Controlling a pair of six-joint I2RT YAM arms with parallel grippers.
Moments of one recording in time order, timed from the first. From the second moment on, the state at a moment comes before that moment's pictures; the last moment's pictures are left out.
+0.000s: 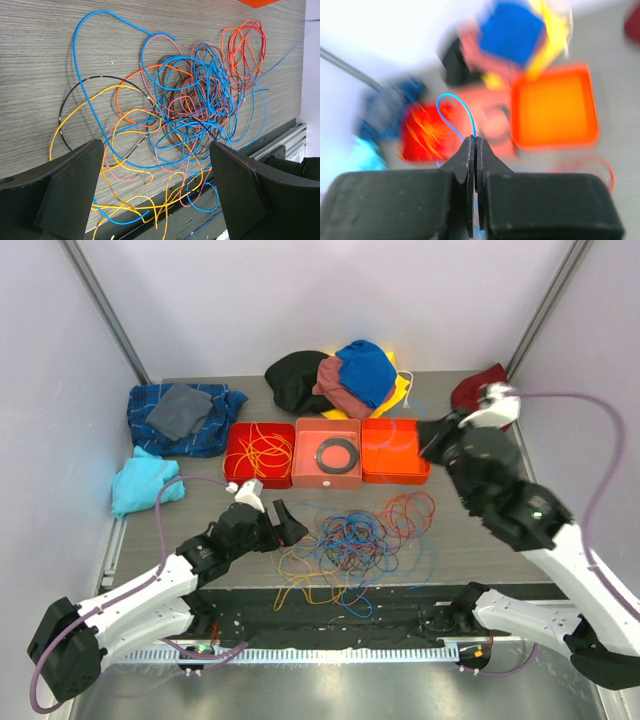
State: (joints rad) left arm -0.75 0.86 0.39 -0.10 -0.04 -0.89; right arm 0.75 0.92 1.20 -0.57 0.61 0.64
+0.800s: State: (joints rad) left arm -0.76 0.98 0.54 0.13 0.01 -0.83; right arm 0.75 1.32 2.21 -0.53 0.64 0.25
